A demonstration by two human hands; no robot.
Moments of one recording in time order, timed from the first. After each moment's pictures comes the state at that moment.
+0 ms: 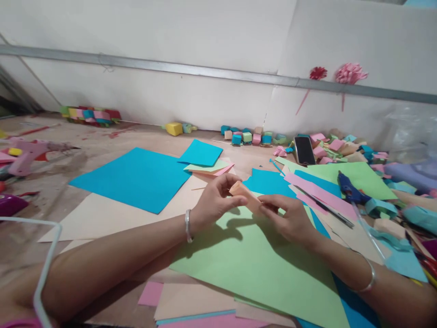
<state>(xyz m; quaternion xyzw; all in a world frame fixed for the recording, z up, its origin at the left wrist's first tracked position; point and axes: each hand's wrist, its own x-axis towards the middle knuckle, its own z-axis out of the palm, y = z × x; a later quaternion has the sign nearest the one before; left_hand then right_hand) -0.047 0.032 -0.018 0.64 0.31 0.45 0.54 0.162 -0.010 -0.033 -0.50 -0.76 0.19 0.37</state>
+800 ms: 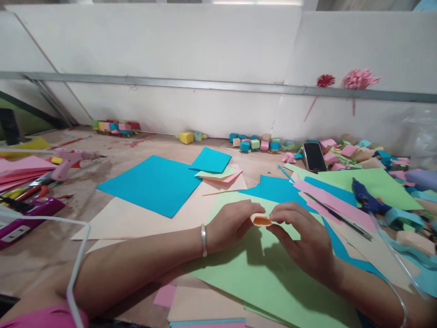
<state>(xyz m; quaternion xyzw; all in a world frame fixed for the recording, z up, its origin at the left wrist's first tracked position) -0.052 0.016 -0.032 0.89 0.25 0.33 0.21 0.146 -0.038 -0.016 -0.36 -0.81 0.04 0.46</state>
